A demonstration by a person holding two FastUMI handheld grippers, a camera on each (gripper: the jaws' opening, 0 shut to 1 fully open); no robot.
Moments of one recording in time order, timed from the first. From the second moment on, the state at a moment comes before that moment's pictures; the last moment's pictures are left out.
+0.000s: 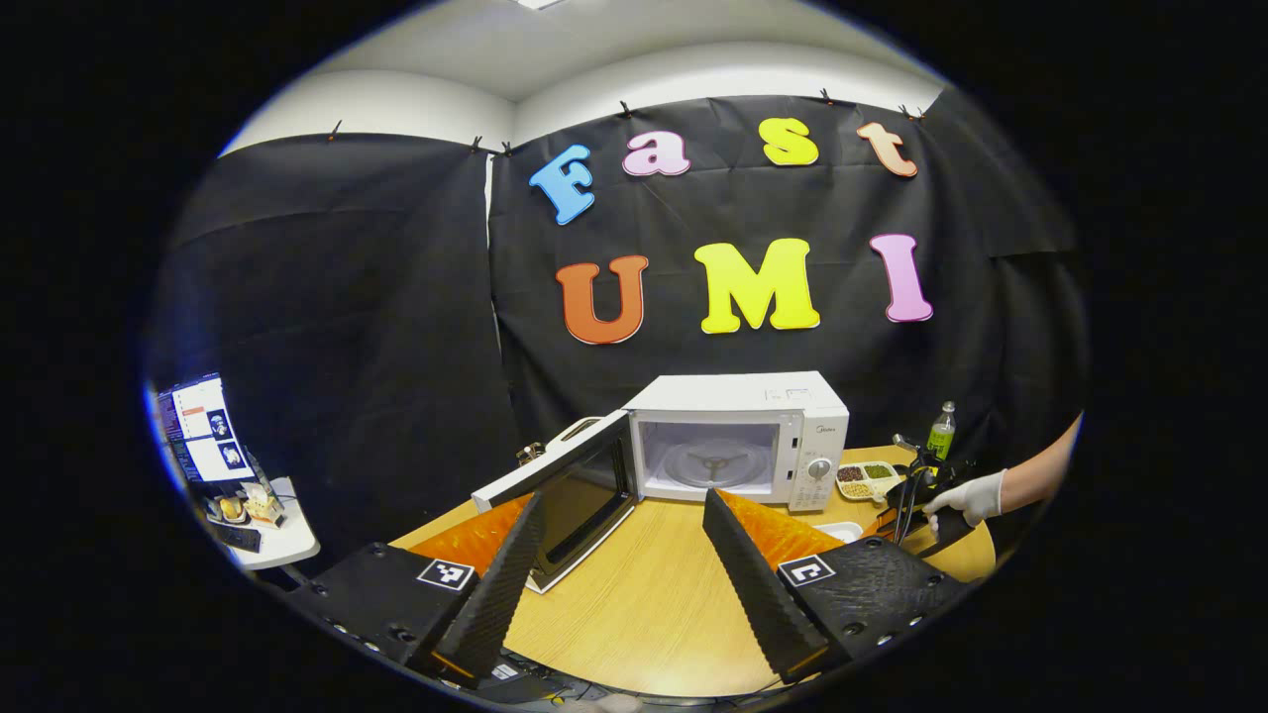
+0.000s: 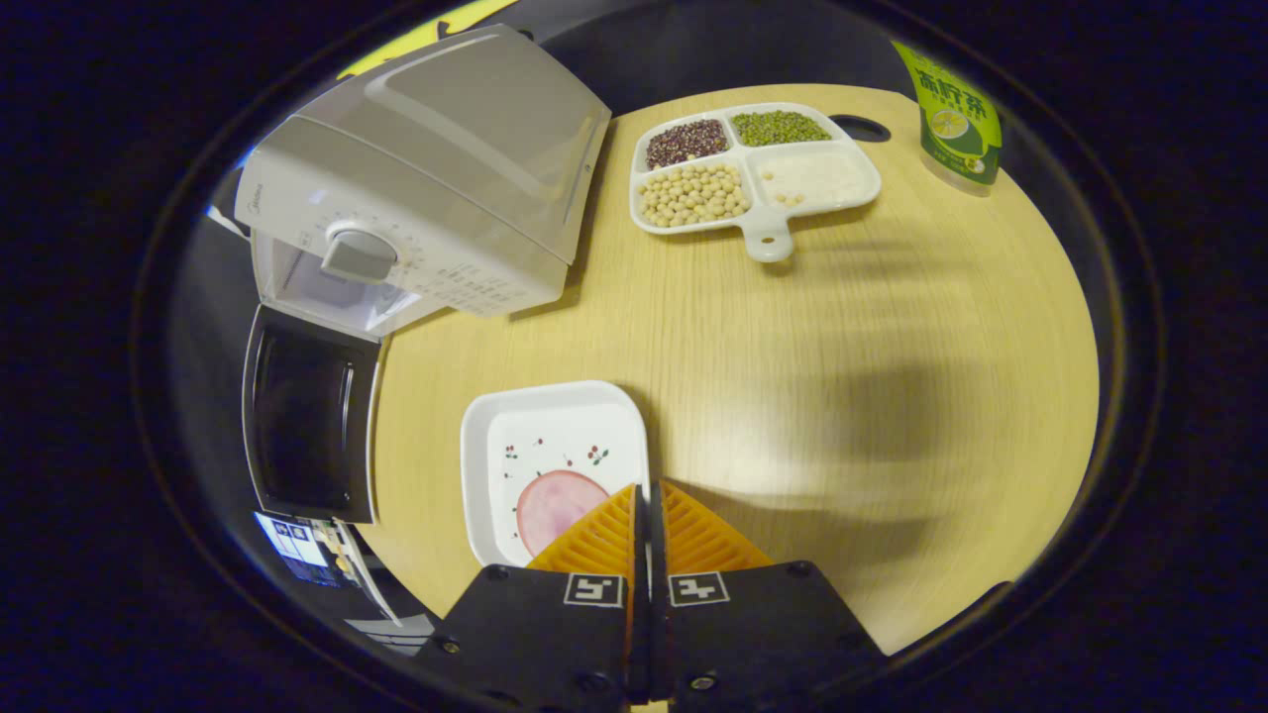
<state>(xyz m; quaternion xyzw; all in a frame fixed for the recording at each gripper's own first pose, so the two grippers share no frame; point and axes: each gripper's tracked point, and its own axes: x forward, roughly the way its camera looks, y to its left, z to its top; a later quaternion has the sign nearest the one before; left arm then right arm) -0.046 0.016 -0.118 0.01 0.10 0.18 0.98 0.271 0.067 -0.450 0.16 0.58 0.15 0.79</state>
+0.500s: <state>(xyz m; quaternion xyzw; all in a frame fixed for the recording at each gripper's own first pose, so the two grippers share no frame) -0.024 0.047 -0.126 0.00 0.09 0.12 0.99 0.242 0.096 -0.434 0.33 0.57 0.14 0.74</state>
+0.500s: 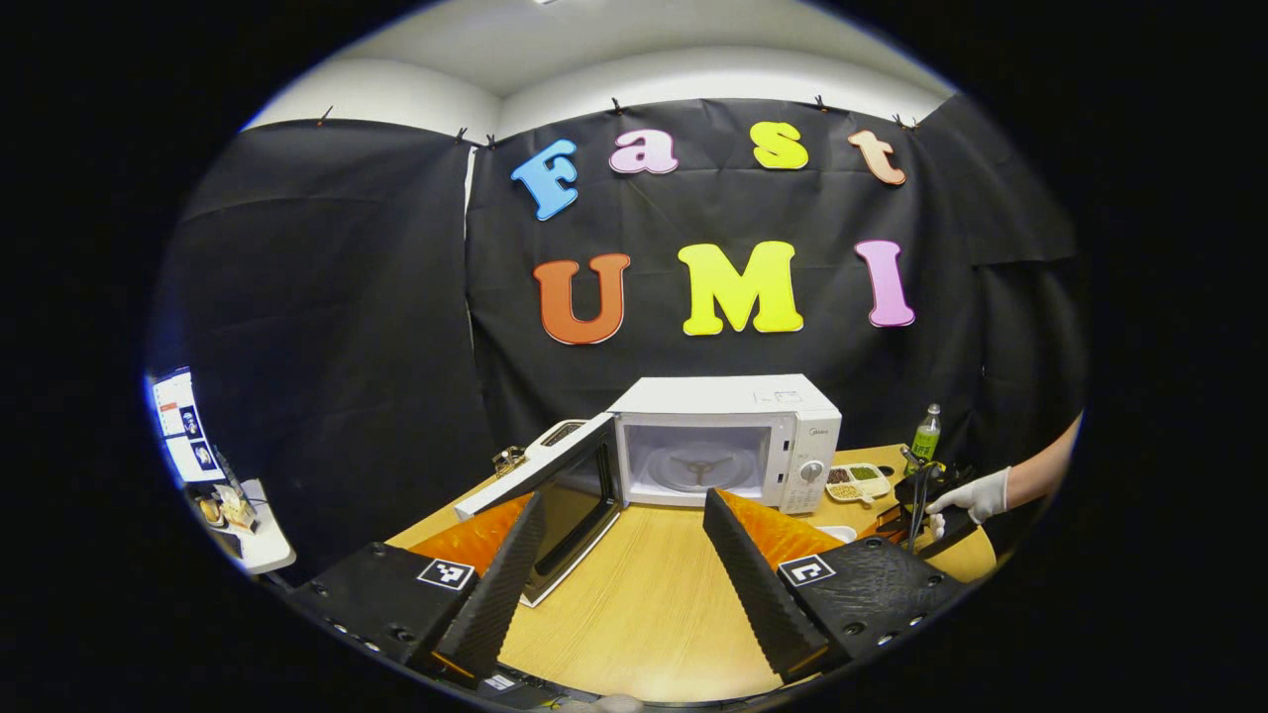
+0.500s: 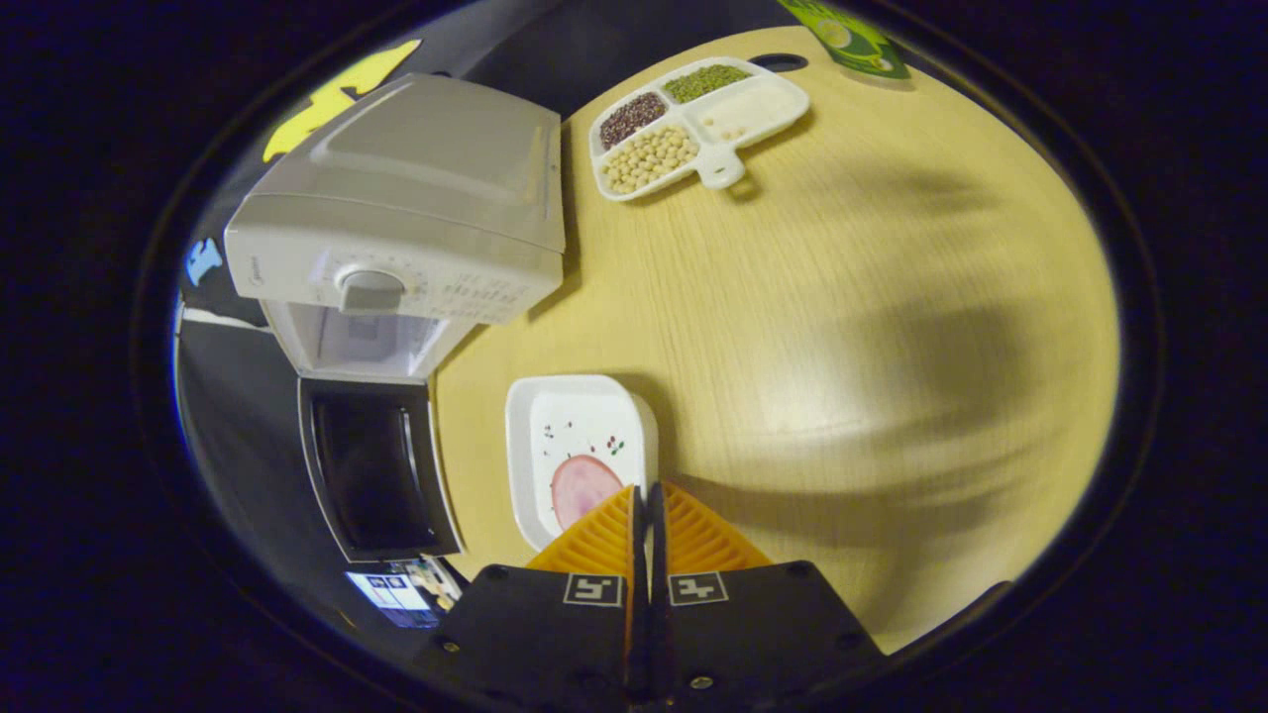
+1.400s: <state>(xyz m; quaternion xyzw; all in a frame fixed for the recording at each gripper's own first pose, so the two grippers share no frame) 0.004 0.140 -0.122 0.00 0.07 0.04 1.00 0.262 0.286 -0.349 0.53 0.29 0.07 0.79</state>
